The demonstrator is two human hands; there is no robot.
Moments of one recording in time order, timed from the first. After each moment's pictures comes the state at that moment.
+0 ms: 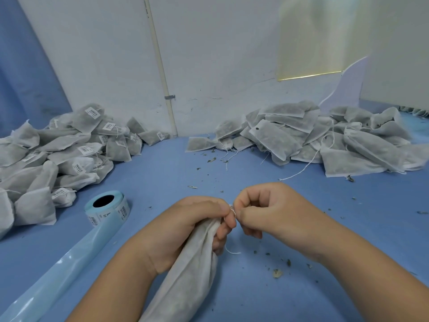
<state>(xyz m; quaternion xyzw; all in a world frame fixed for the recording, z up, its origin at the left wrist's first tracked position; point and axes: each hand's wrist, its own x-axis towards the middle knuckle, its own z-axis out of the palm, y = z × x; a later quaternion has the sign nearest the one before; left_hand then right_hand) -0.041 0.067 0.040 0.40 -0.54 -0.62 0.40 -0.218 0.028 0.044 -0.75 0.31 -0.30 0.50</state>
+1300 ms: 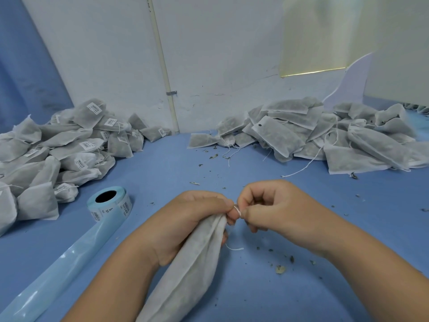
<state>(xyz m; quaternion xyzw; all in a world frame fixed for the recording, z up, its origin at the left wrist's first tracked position) -0.041 0.066 0.042 0.47 -0.53 -0.57 0.41 -0.220 0.024 0.040 -0.78 0.31 -0.29 0.46</state>
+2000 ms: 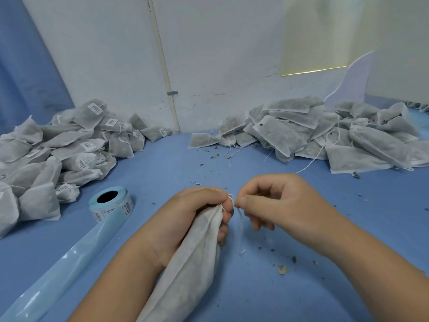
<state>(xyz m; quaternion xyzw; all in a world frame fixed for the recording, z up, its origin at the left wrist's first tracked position) -0.040 0.064 0.040 0.42 -0.48 -0.64 0.44 -0.219 0.024 0.040 -0.75 0.30 -0.37 0.46</state>
